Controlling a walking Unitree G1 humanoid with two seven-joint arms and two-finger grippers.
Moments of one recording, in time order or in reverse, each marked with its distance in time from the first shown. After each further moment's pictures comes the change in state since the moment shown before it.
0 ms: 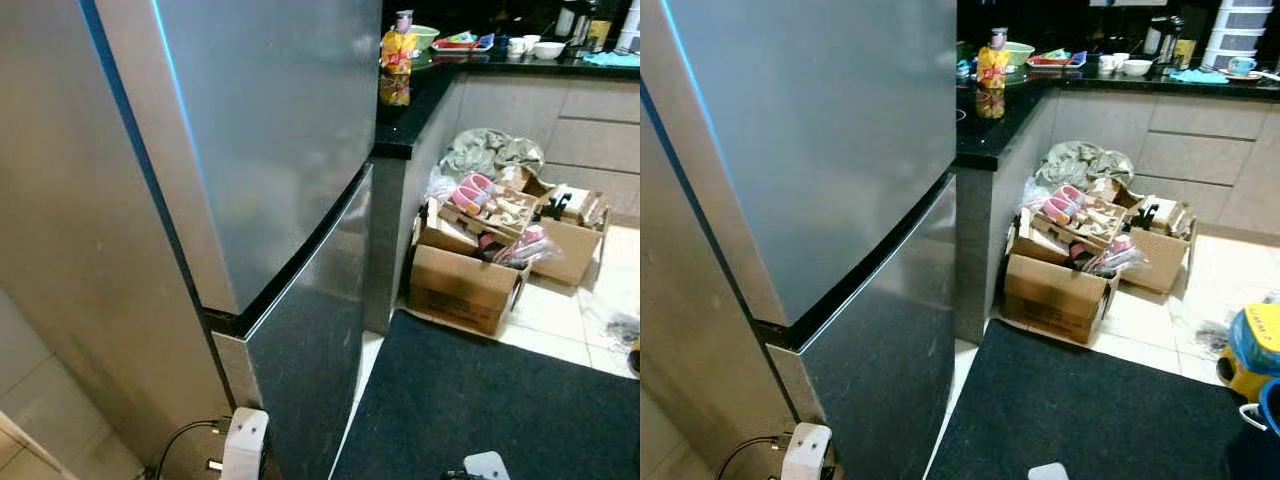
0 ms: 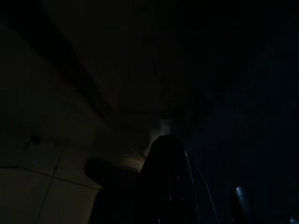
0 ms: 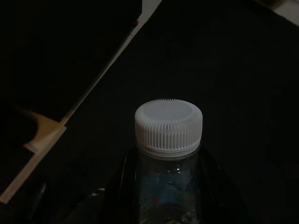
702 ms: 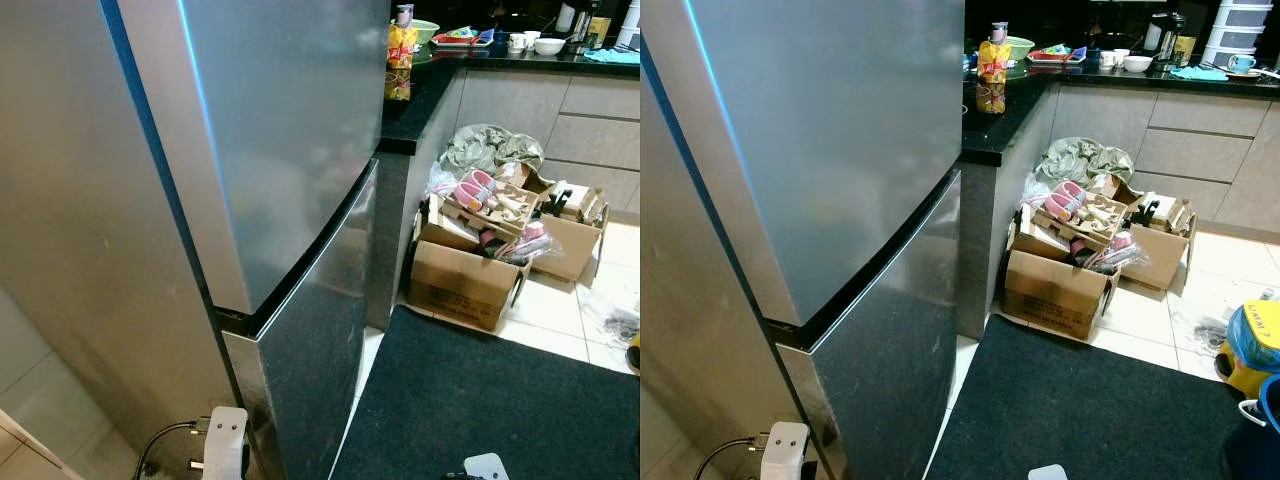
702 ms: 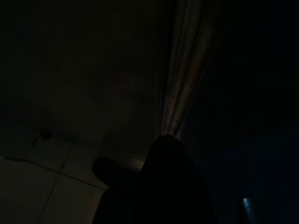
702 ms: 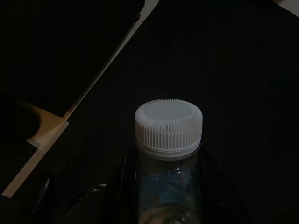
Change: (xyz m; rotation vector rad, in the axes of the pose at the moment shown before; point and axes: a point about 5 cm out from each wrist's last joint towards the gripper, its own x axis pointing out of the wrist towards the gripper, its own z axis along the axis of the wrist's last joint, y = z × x) left arm -0.005 0.019 -0.001 -0.048 -0.030 0.056; right arm 0.000 -0.001 -0.002 -0.001 0.009 0.005
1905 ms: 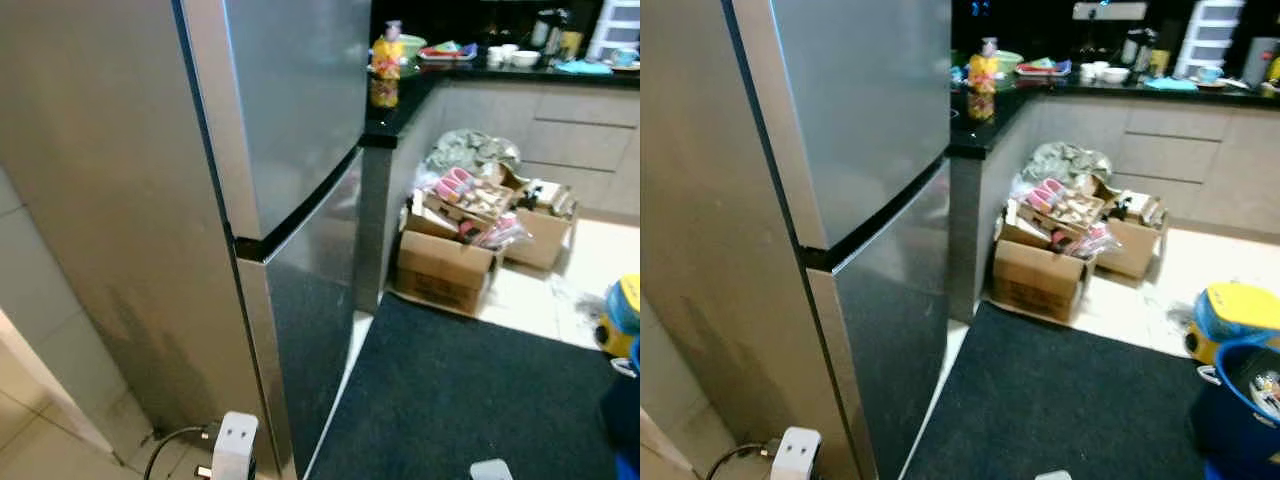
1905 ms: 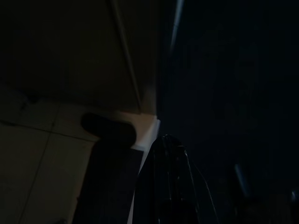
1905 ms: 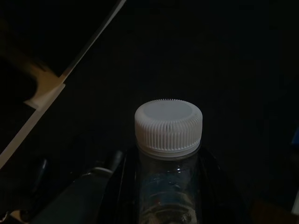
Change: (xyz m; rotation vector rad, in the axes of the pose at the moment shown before) left arm 0.000 -0.009 -0.011 0.051 0.101 -0.063; right arm -0.003 -0.002 -0.012 0.004 0.032 -0.008
